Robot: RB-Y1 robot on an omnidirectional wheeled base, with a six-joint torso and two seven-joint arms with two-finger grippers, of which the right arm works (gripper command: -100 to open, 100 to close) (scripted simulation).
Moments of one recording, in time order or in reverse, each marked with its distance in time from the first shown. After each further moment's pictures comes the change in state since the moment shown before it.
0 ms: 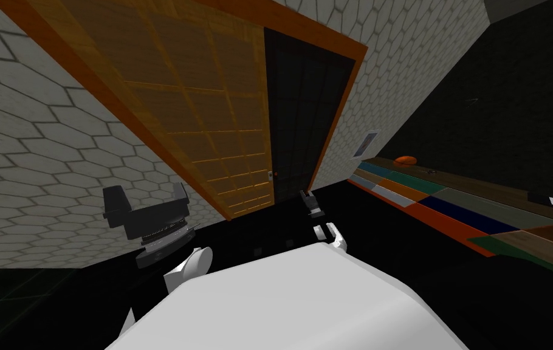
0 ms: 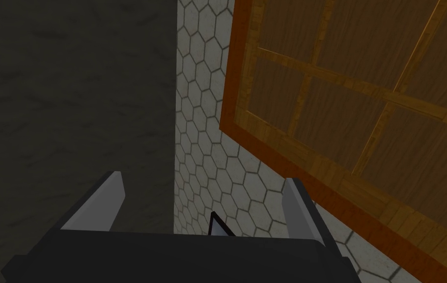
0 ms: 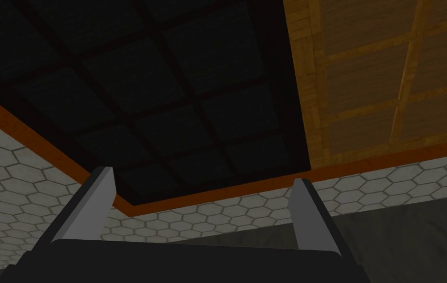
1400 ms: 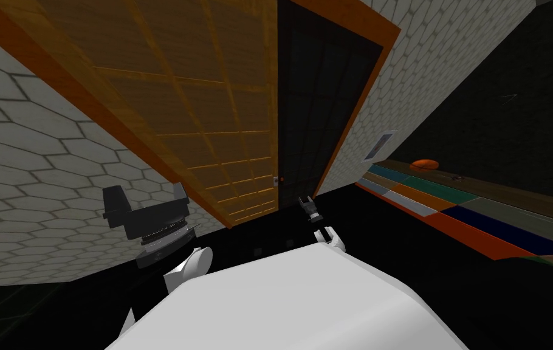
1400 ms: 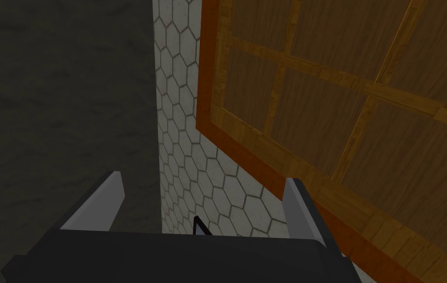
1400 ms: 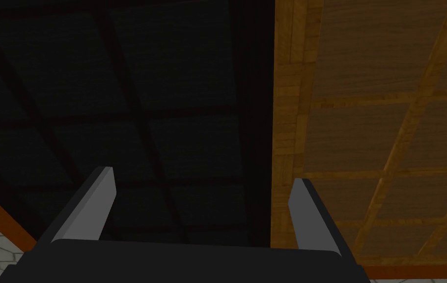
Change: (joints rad) arm -0.090 -0.003 -0.076 0.307 0.122 -0.090 0.226
